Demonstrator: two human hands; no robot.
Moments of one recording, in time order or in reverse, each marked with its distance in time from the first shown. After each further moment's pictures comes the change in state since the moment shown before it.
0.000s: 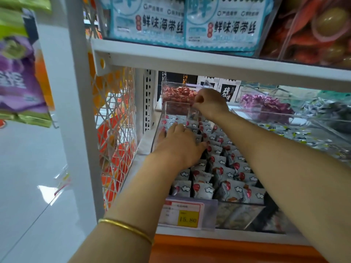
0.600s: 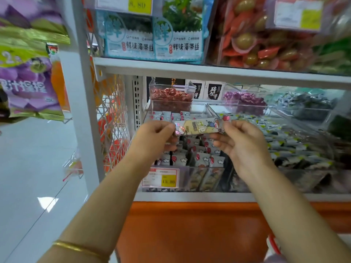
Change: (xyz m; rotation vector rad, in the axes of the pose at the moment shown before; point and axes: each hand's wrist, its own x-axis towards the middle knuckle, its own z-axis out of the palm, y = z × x) left_hand -0.098 0.018 -0.024 -1.152 0.242 -0.060; right_hand -0.218 -0.012 -0.092 1.352 0.273 0.461
